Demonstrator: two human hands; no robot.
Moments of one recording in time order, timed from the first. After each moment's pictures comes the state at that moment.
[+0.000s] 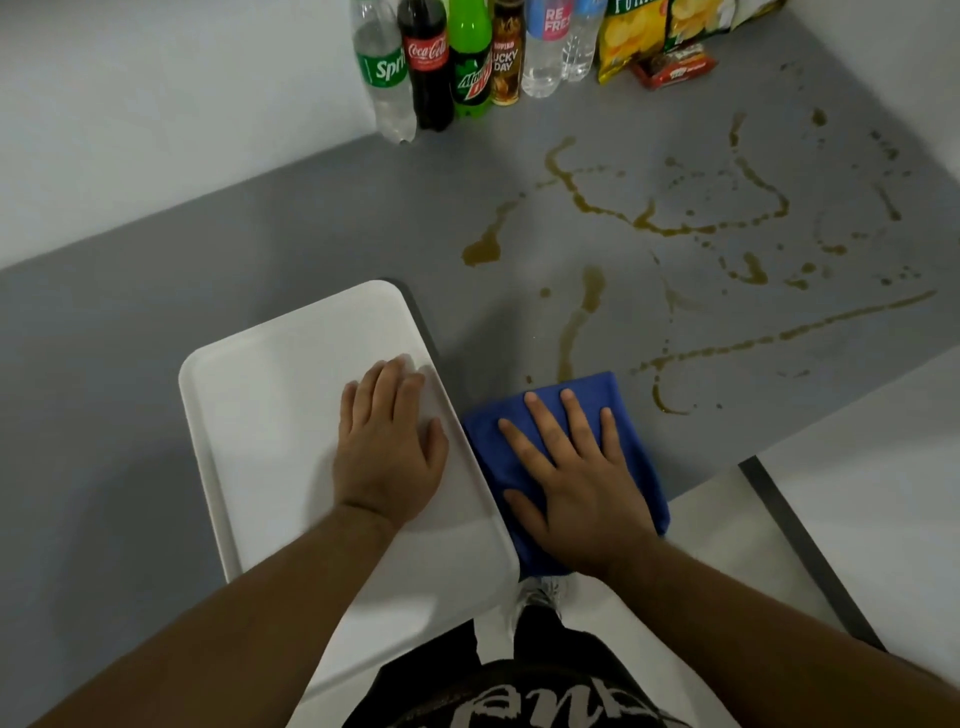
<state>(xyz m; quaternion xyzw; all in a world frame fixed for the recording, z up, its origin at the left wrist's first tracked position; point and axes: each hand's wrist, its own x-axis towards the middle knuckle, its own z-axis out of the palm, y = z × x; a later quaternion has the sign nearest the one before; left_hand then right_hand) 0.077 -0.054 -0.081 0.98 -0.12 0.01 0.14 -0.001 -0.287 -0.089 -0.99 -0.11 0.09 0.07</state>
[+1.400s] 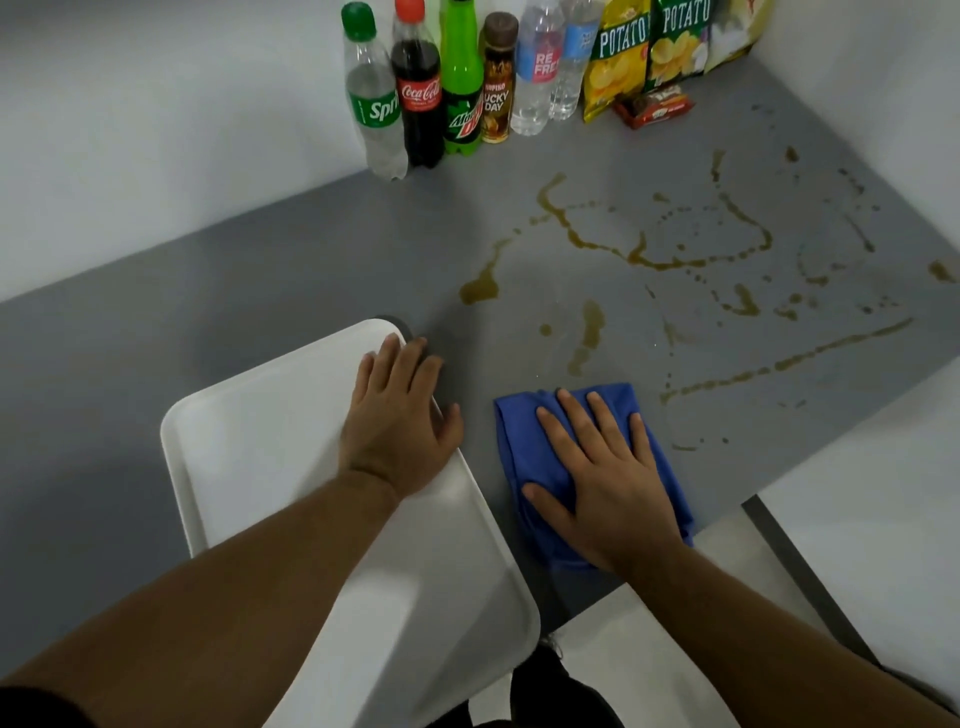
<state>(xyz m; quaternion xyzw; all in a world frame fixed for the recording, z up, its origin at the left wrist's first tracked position) 0.160 -0.063 -0.084 0.97 -0.20 0.04 0.14 0.038 -0.305 -0.091 -1.00 -0.02 0.06 0.07</state>
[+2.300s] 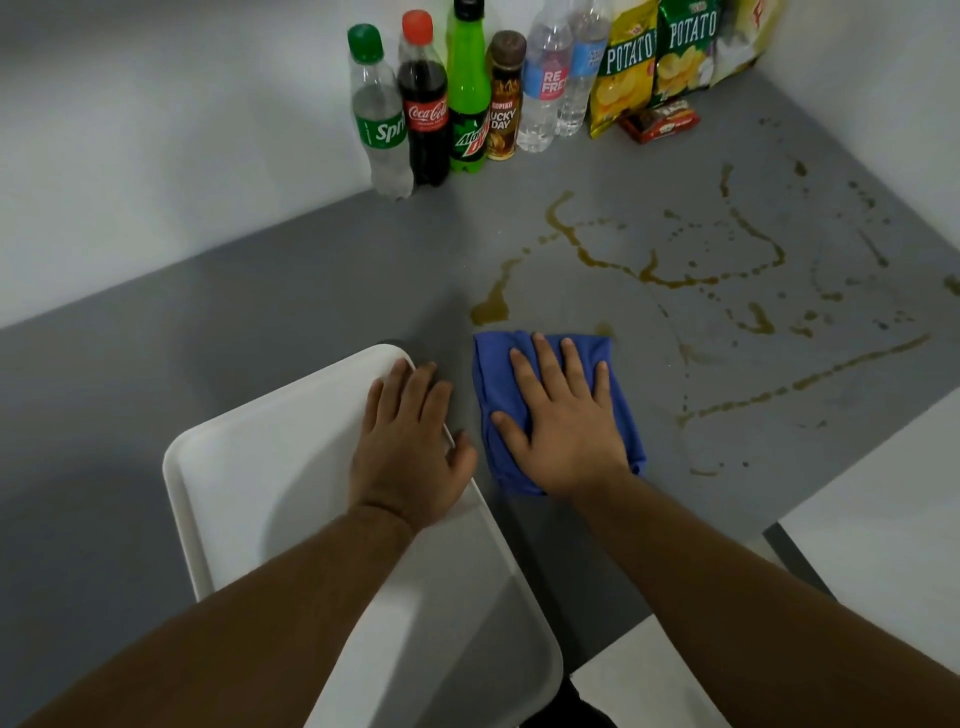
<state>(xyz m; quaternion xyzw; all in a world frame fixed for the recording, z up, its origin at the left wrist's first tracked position) 0.163 -0.061 -0.093 0.97 -0.20 0.03 0.12 0.142 -0.268 -0.091 -0.99 0.02 0.09 0.07</state>
